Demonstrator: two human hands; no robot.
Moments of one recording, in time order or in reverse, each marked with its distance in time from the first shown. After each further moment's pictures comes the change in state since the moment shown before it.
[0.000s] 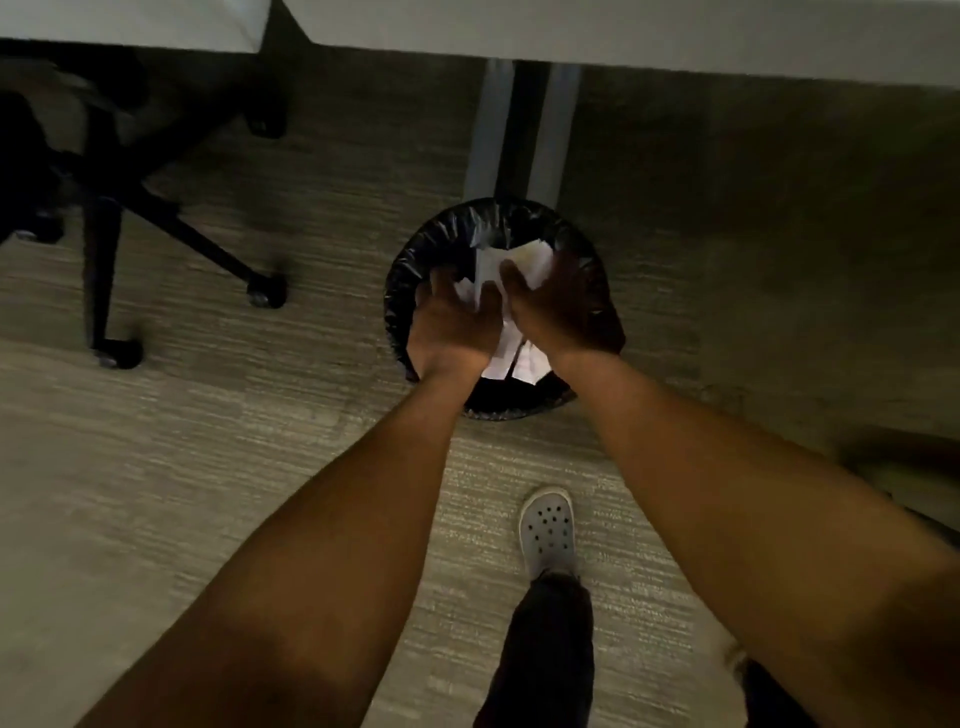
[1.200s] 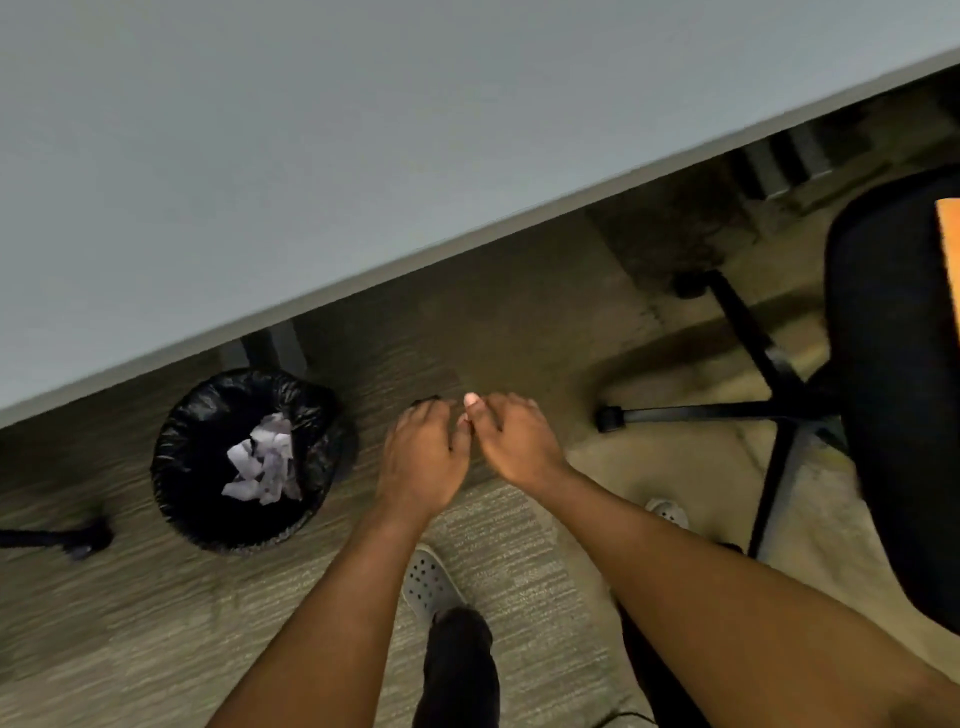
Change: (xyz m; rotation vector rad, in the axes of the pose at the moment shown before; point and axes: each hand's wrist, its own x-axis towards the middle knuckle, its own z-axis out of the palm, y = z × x) left_hand -0.256 0.213 0.040 0.259 -0.505 0.839; right_hand -0.148 0.133 -0.321 -0.126 0.095 0.079
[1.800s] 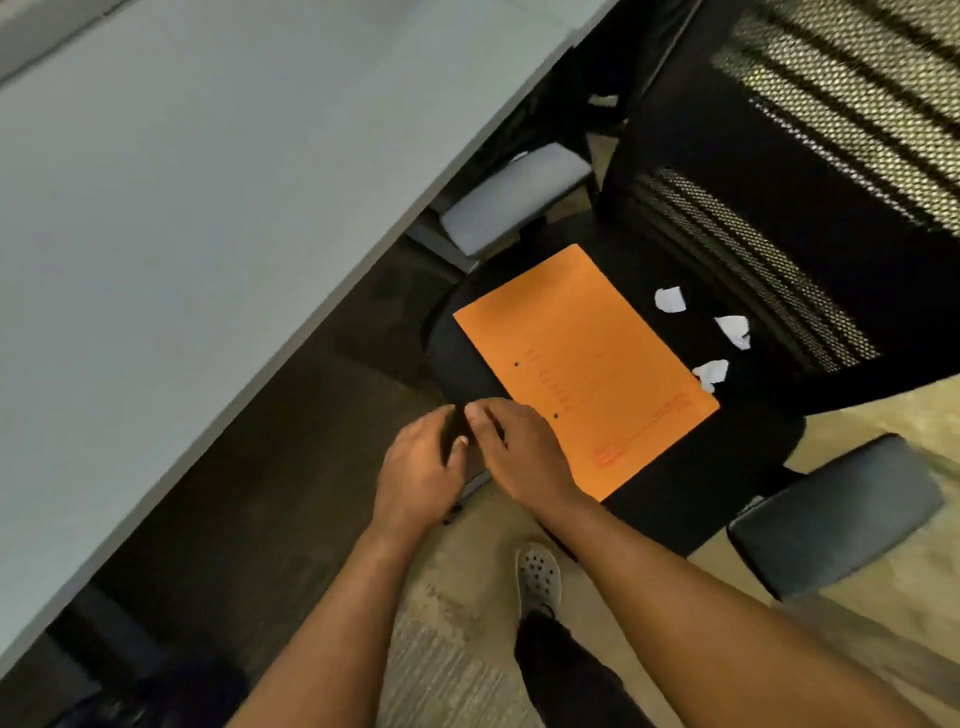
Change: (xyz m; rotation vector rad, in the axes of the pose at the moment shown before) left_hand 0.030 0.397 0.057 0.092 -0.165 0.512; right_hand -0.140 0.166 -0.336 0.305 0.663 0.072
